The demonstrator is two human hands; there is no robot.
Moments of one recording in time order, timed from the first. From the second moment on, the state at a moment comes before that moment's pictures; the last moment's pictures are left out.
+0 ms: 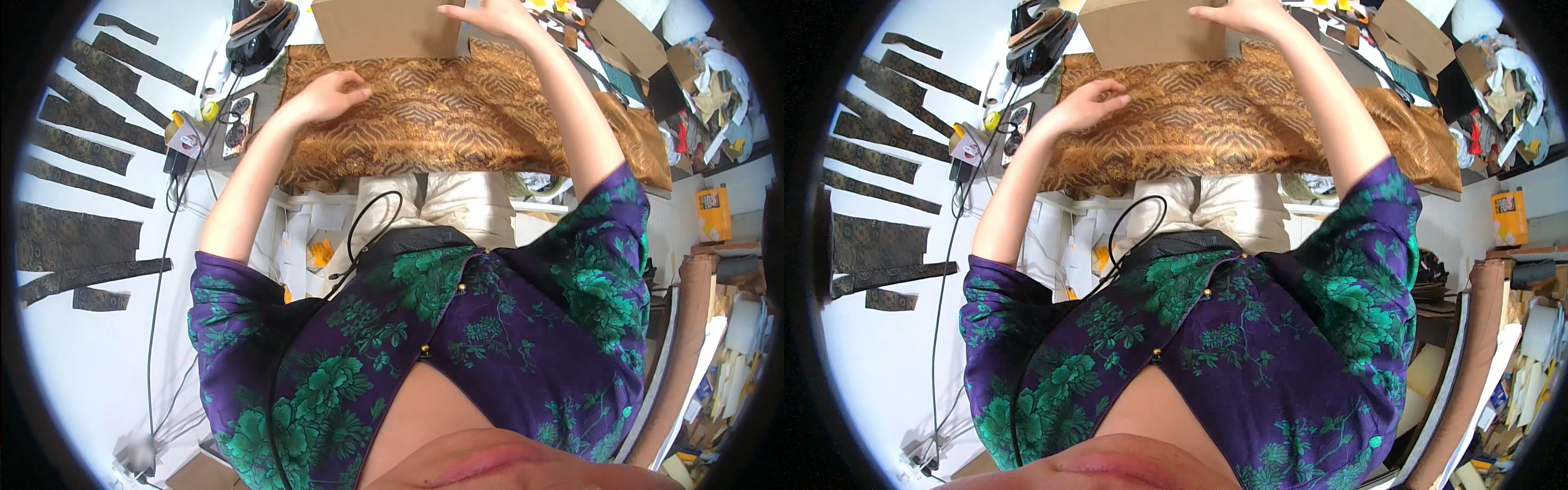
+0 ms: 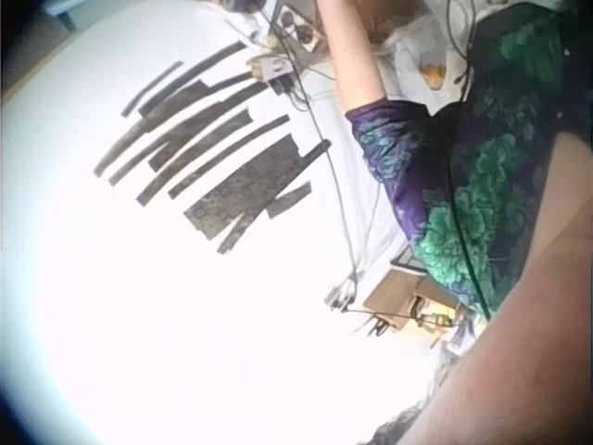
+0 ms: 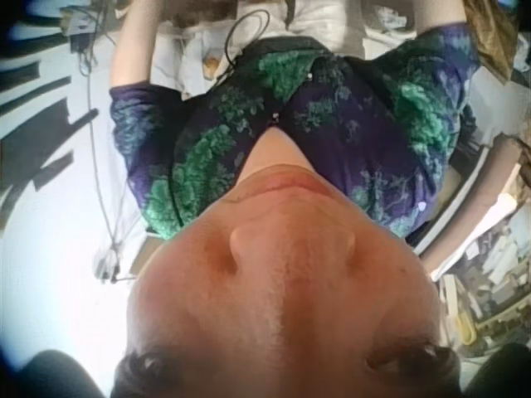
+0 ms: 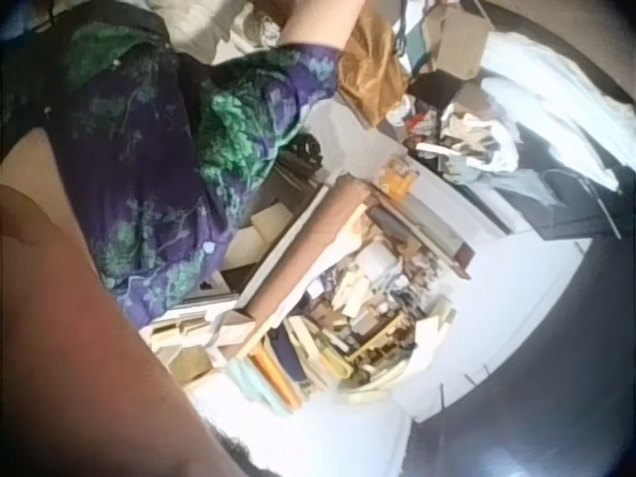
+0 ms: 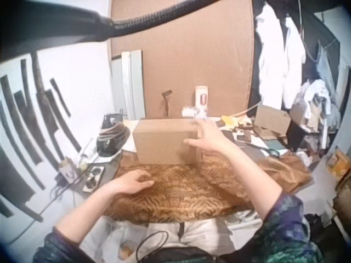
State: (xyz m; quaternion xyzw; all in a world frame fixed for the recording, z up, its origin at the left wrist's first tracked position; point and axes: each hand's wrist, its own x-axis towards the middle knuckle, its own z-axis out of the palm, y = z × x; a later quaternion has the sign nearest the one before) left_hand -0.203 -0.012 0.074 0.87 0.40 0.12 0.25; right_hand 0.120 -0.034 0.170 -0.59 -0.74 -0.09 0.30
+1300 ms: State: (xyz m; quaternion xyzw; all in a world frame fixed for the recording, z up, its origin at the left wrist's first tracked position) left_hand -0.107 0.088 0.025 0.84 0.51 0.07 0.17; right_hand 0.114 0.176 0.228 -0.55 -0.83 0.11 -0.04
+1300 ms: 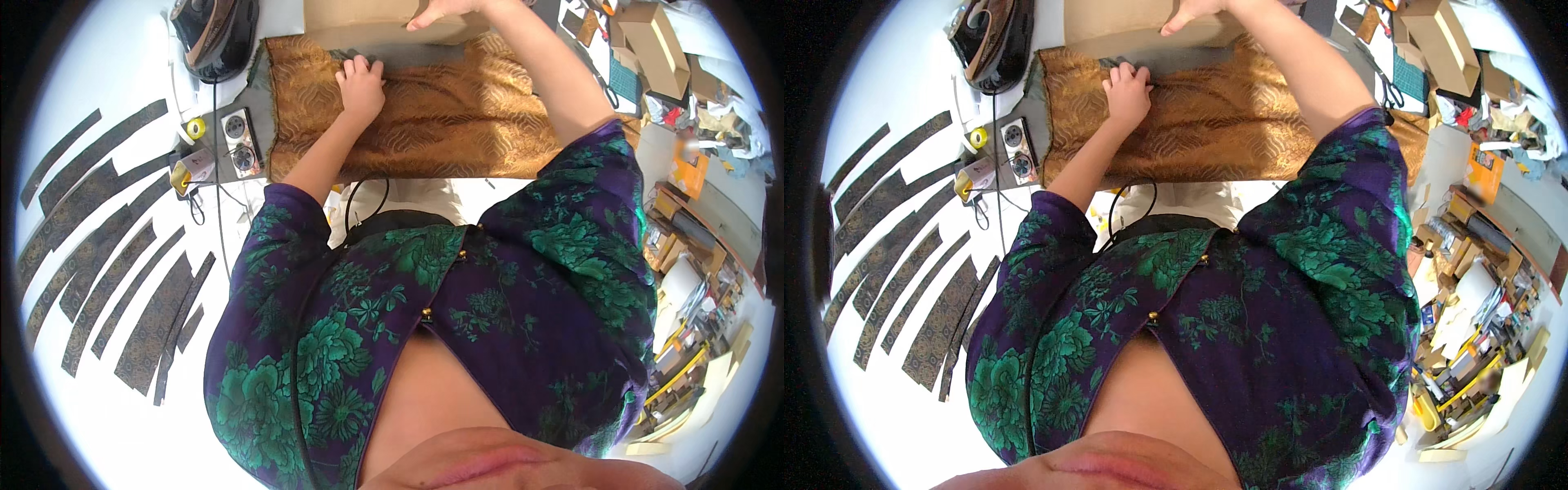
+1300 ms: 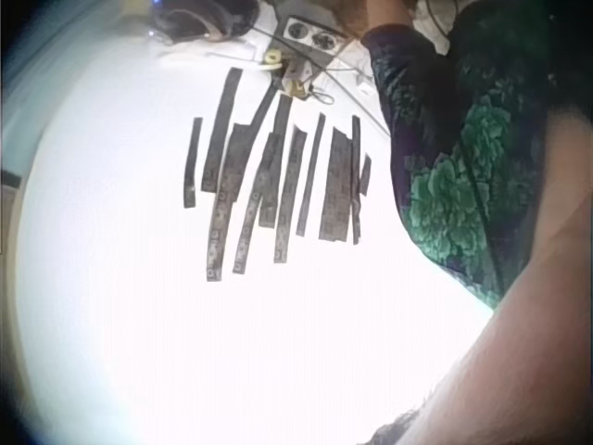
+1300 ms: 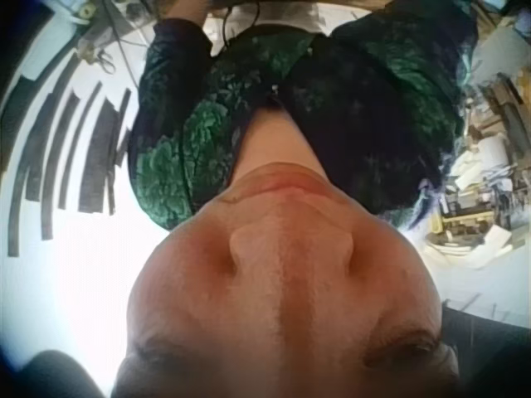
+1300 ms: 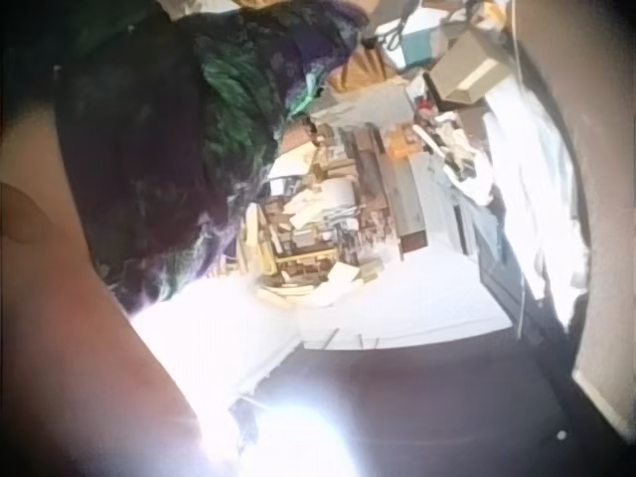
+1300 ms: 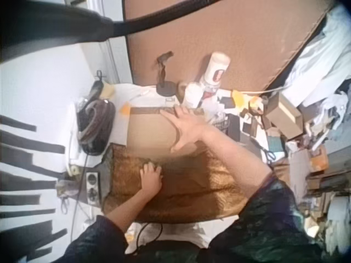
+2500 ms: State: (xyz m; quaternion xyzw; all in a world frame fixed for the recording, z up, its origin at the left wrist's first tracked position) left_hand -0.129 0.166 0.283 0.90 0.32 0.01 0.30; right_hand 0.126 0.066 0.199 -0.43 -0.71 0.51 0.22
